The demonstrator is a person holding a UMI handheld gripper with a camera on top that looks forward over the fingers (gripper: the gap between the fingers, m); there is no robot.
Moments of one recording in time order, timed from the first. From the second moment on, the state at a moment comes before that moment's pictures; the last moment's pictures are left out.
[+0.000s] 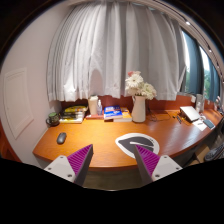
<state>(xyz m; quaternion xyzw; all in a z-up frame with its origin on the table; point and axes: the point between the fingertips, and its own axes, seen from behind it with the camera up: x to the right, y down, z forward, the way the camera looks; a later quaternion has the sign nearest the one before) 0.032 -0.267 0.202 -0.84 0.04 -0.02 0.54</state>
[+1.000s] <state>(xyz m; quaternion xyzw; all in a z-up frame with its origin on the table) -0.286 -0.032 -0.010 -0.91 -0.06 0.03 0.40</state>
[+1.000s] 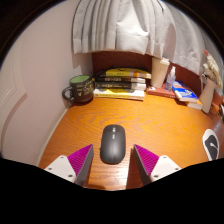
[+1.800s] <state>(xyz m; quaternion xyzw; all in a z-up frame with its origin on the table) -0.266 0.006 0.049 -0.91 -0.08 0.07 0.39</state>
